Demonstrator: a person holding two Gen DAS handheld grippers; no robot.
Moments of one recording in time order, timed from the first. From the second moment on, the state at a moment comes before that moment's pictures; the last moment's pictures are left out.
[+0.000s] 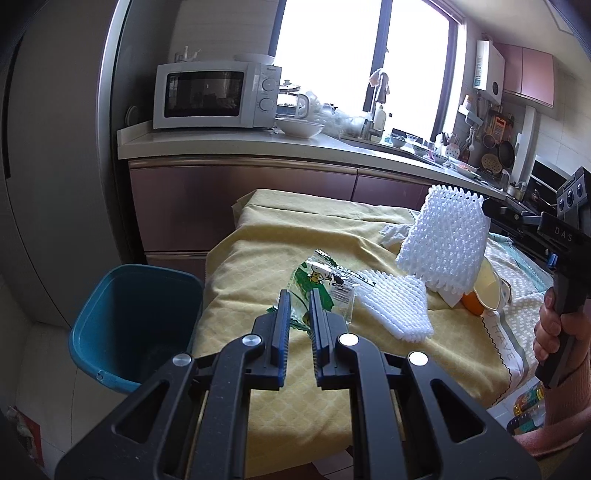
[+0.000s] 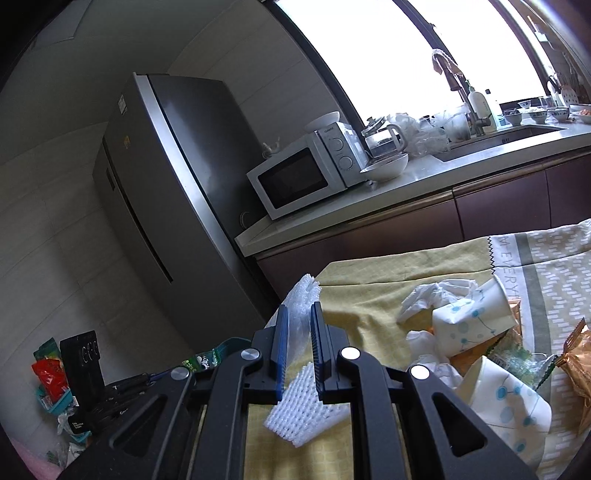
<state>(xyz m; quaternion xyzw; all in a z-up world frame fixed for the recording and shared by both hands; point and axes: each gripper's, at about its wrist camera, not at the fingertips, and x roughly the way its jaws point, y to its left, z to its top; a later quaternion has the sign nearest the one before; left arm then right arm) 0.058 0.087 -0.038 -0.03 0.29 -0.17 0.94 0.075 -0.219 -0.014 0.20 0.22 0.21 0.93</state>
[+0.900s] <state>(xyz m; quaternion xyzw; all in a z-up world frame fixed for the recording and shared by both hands) 0.116 0.243 -0.078 -0.08 0.33 0.02 0.94 0.175 -0.024 -0.039 0.12 0.32 0.32 0.88</state>
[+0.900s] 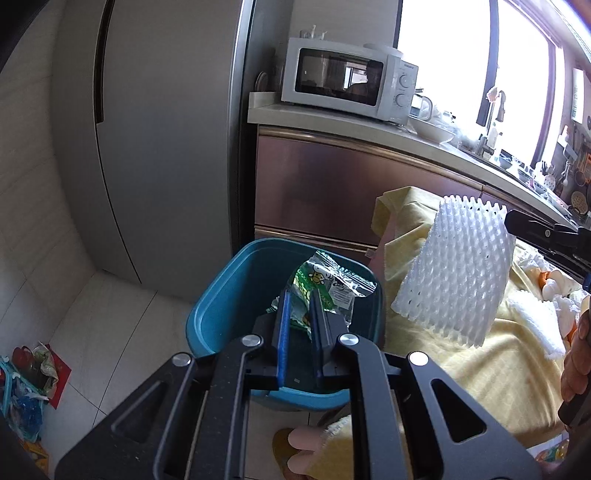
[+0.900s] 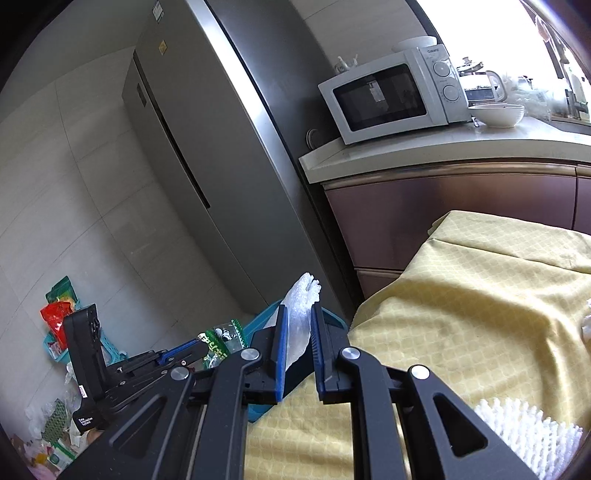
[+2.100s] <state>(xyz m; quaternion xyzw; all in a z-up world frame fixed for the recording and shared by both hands) 0.151 0.230 -0.114 -0.10 0.33 0.01 0.94 0.213 0.030 -0.076 0.10 0.41 0.31 0.85</state>
